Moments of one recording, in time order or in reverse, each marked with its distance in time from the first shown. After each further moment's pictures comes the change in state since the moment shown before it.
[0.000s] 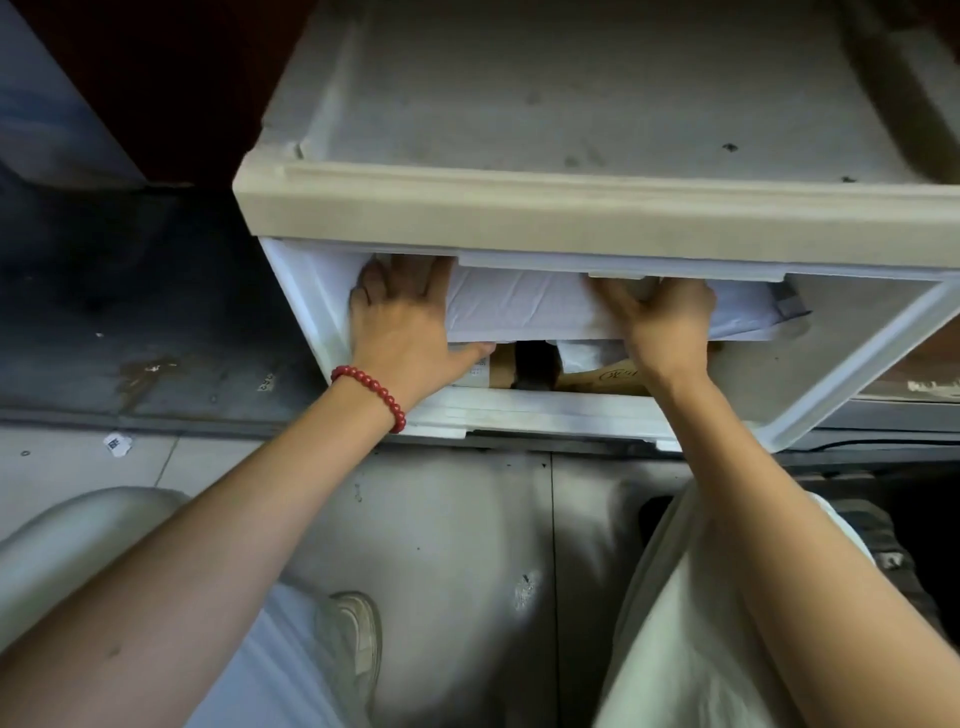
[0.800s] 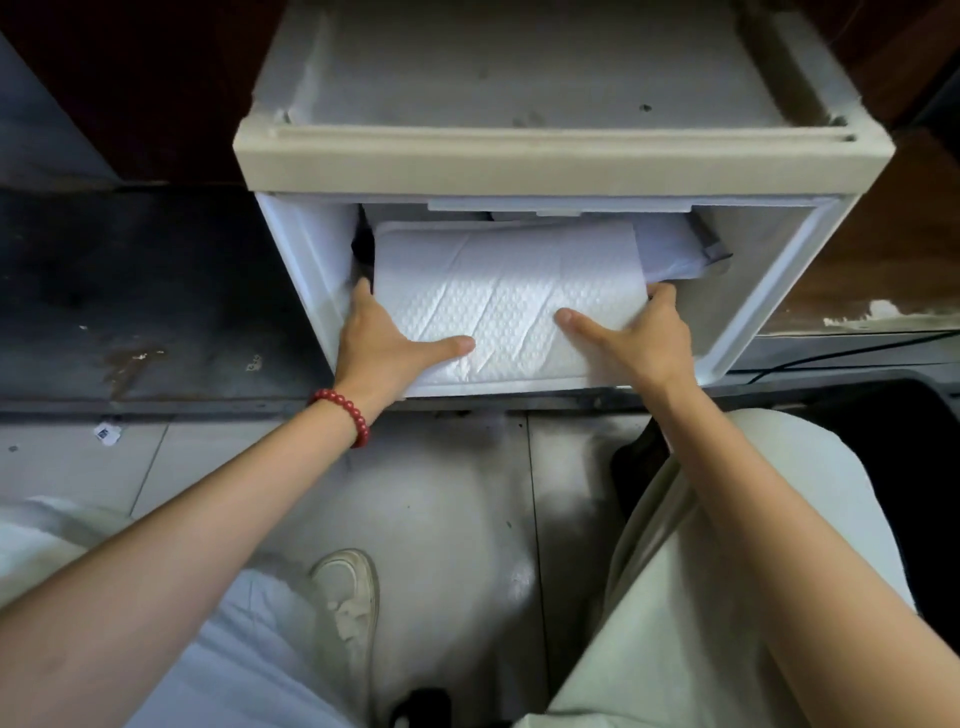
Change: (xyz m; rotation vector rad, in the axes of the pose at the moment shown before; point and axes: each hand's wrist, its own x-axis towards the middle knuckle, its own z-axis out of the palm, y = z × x) left_hand -0.065 0.012 -0.015 -0.928 -0.153 -0.418; right_hand -0.080 -0.012 -0.054 -0.031 -0.141 0.377
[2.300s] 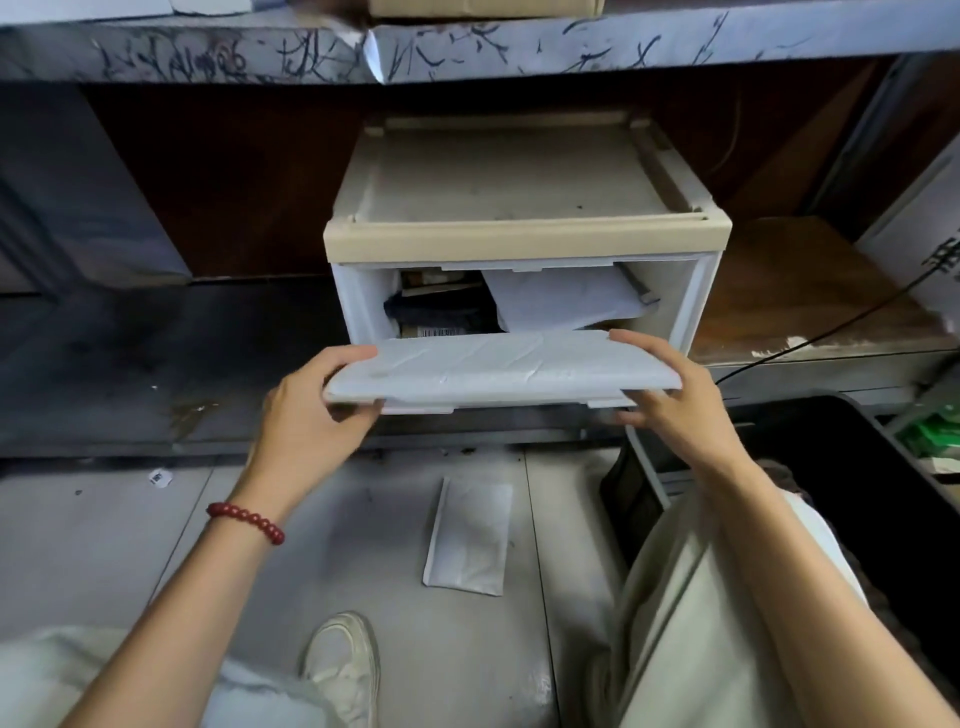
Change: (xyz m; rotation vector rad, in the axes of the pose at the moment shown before) left_hand -0.144 -0.001 -0.097 0.073 0.142 0.378; right_hand -0.106 0.026 -0.080 0.333 -0.164 -0.386
